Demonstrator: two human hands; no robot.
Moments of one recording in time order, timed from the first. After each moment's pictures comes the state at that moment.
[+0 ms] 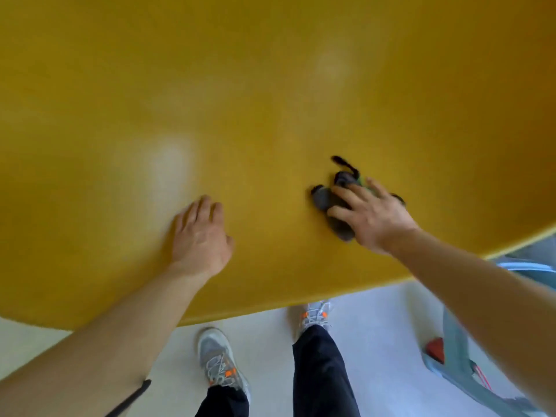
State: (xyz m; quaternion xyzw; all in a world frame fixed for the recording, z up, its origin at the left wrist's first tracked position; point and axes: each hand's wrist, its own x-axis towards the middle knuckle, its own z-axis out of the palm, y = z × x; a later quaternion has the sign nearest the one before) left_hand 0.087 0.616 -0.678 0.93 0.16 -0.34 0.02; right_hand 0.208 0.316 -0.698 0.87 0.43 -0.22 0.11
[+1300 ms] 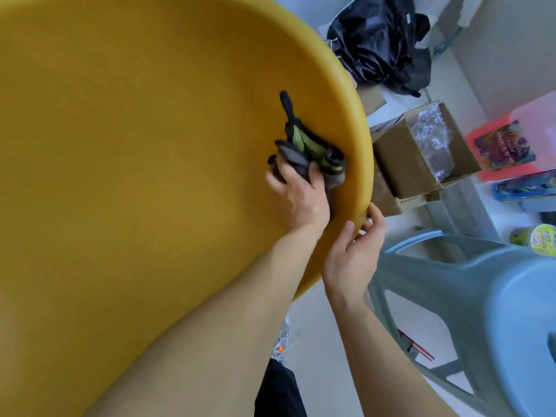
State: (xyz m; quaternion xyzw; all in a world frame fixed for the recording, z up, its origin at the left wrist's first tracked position) left_hand 0.296 0.209 -0.636 0.79 0.27 -0.08 0.54; right_hand 0.201 0.166 -0.627 0.83 -0.37 0.11 -0.40
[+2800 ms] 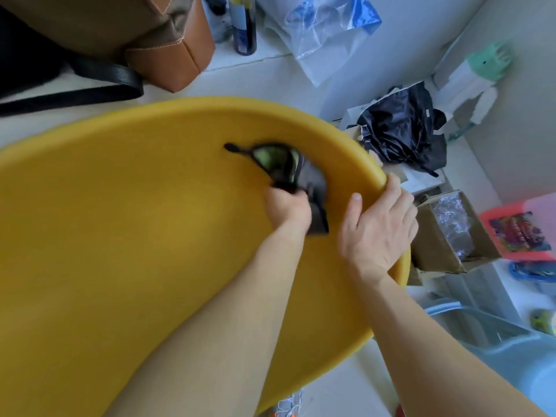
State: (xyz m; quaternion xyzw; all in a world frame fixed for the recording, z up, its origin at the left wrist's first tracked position) left_hand 0.421 0.304 -0.567 0.71 0.41 -0.13 0.56; right_hand 0.366 0.207 -0.557 0.95 -0.25 0.14 -0.15
